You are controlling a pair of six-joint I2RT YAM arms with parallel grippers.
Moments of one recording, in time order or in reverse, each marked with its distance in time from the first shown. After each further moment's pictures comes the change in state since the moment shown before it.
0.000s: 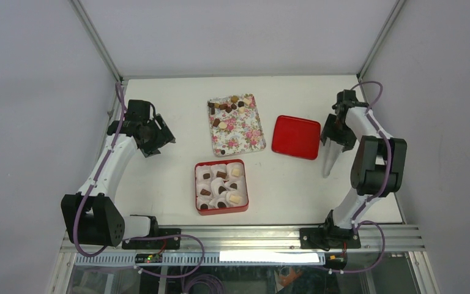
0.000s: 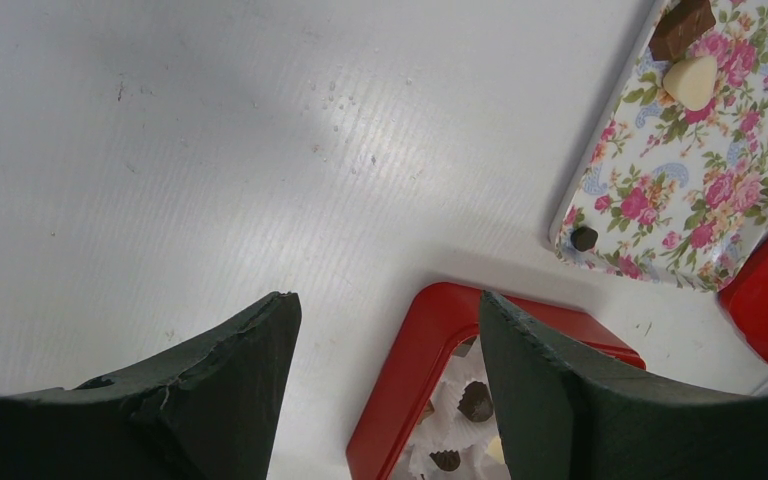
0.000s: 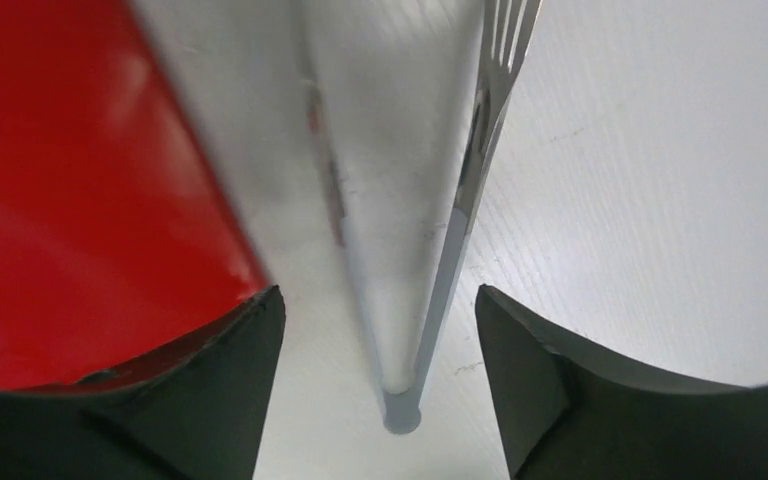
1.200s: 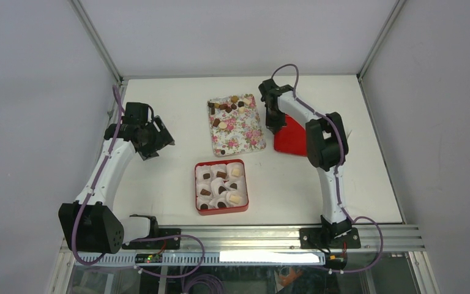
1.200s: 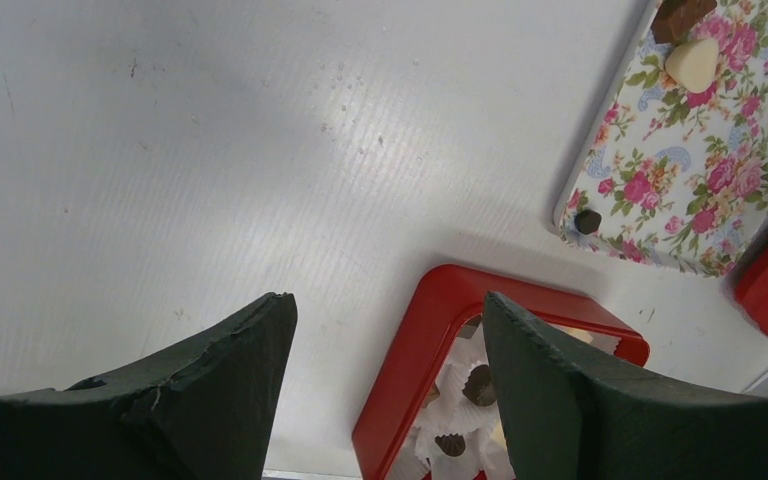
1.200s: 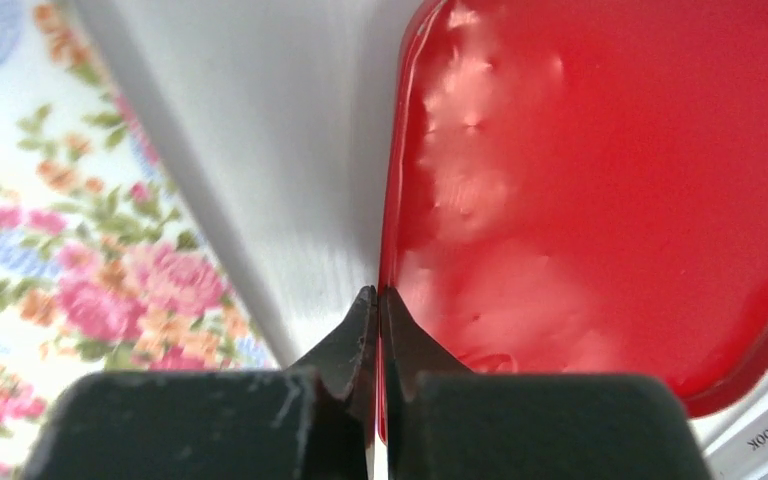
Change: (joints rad) left arm 0.000 -0.056 -0.013 -0.037 0.000 0.001; right arm 0.539 0.464 0.593 -0.129 0.068 0.151
